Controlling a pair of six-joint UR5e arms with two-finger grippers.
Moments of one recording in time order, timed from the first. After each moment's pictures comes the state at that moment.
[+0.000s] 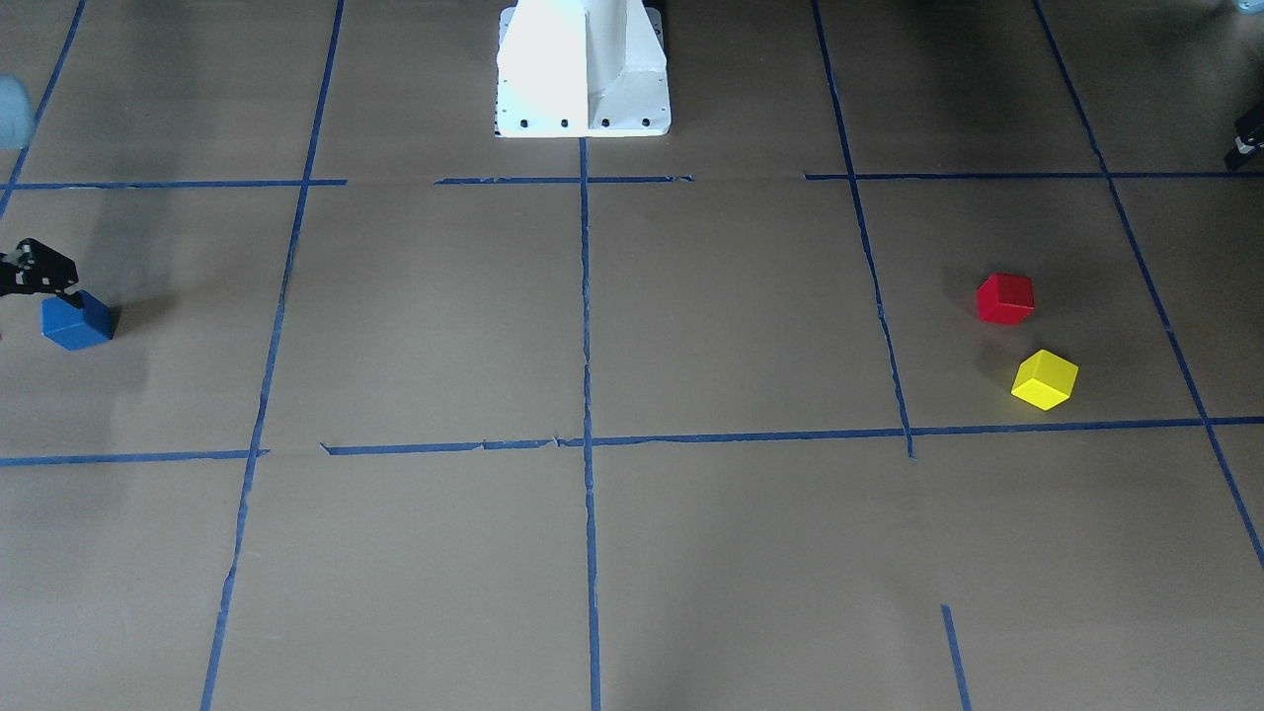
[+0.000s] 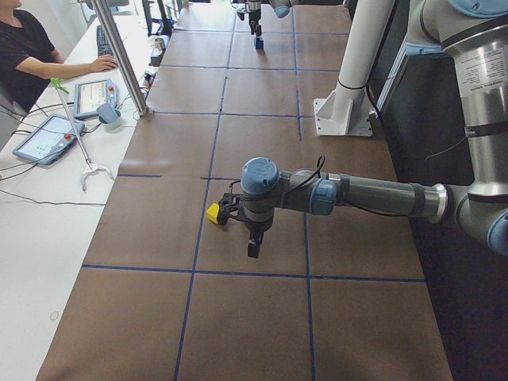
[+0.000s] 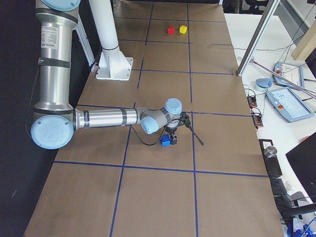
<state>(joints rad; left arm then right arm) -1.48 -1.28 -1.96 -1.61 -2.35 -0.02 1.04 -1.66 1.64 -1.08 2.25 0.32</state>
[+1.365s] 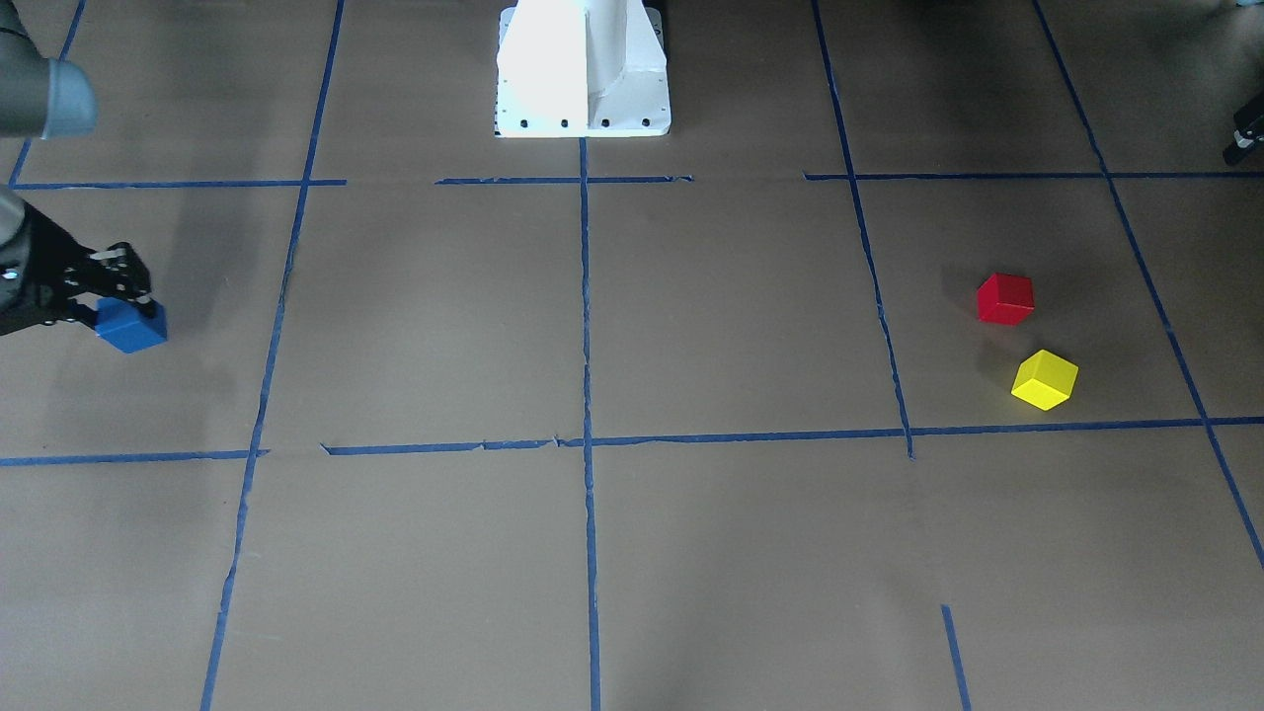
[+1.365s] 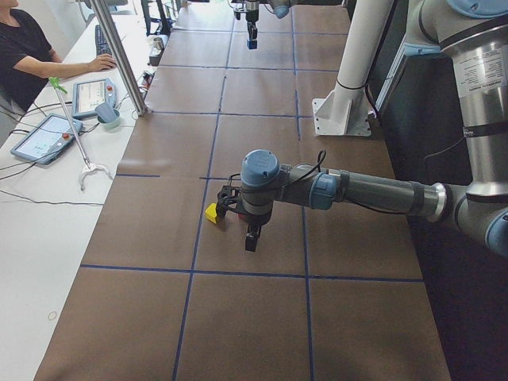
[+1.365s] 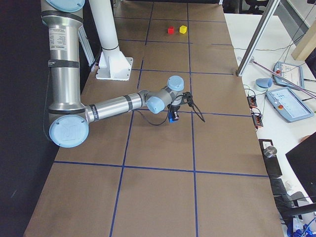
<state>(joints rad) -1.48 -1.28 -1.99 -1.61 -2.36 -0.02 0.95 -1.50 1.82 -1.24 2.25 0.62</state>
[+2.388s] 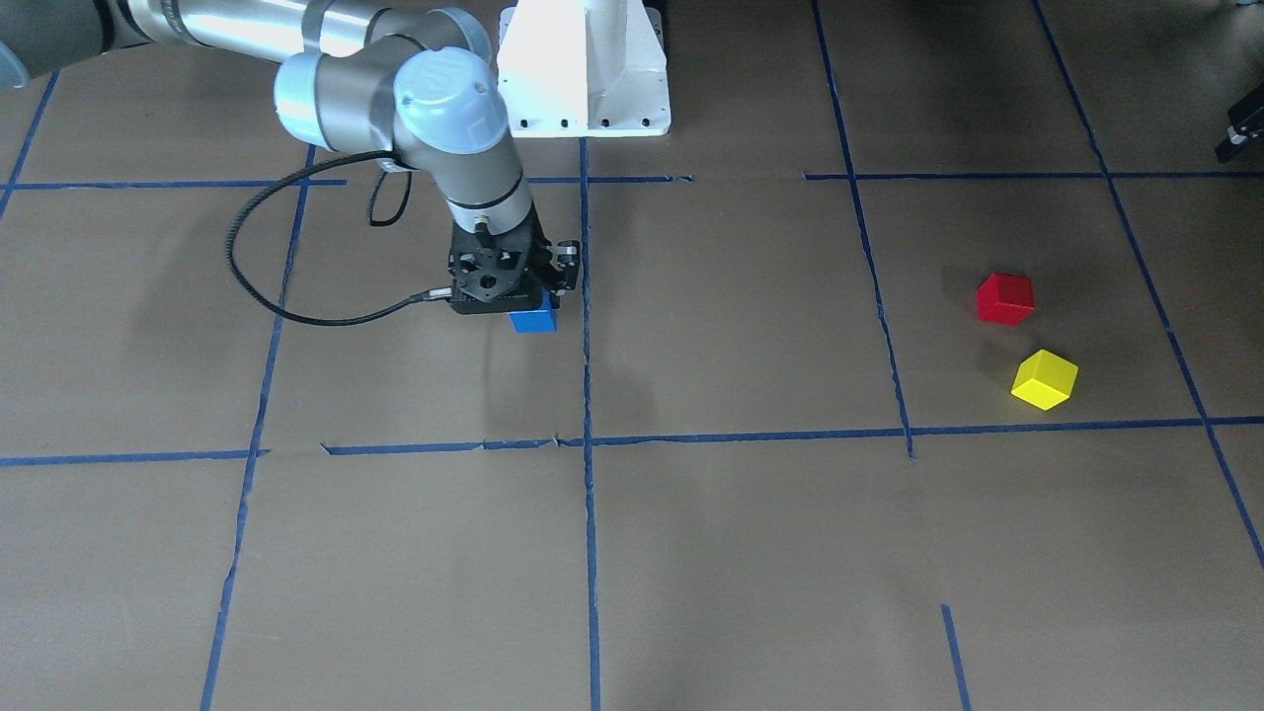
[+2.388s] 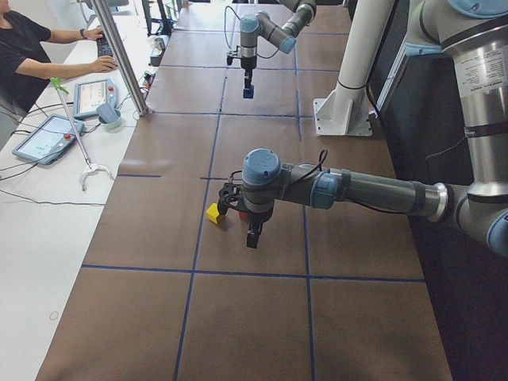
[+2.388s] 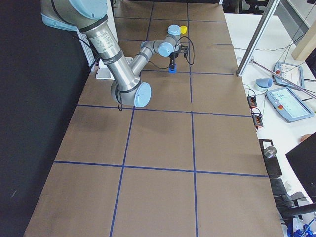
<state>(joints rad) -1.48 -1.28 -2.00 -1.61 -2.39 -0.02 0.55 -0.81 1.57 -1.53 1.95 1.23</state>
